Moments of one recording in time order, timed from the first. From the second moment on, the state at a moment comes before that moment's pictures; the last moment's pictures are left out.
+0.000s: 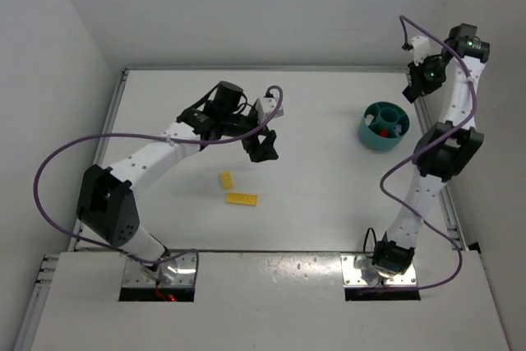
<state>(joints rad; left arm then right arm) -0.57 1.55 1.30 -0.42 0.66 0.34 -0.38 2.25 2.42 -1.30 -0.36 -0.87</state>
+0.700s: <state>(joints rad) -0.57 1.59 1.30 -0.43 0.71 0.35 -0.38 2.35 2.39 -1.33 -0.44 -0.90</state>
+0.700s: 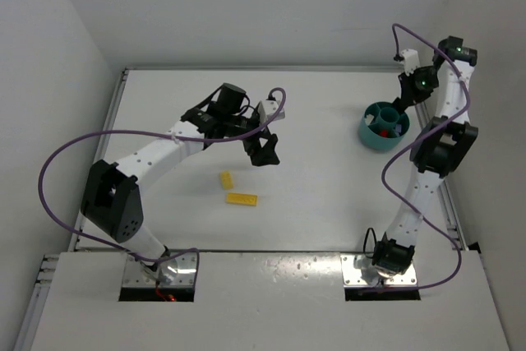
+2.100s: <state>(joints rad) -0.40 1.46 0.95 -0.85 0.53 1.03 -0.32 1.75 1.66 -1.37 -0.94 -0.78</state>
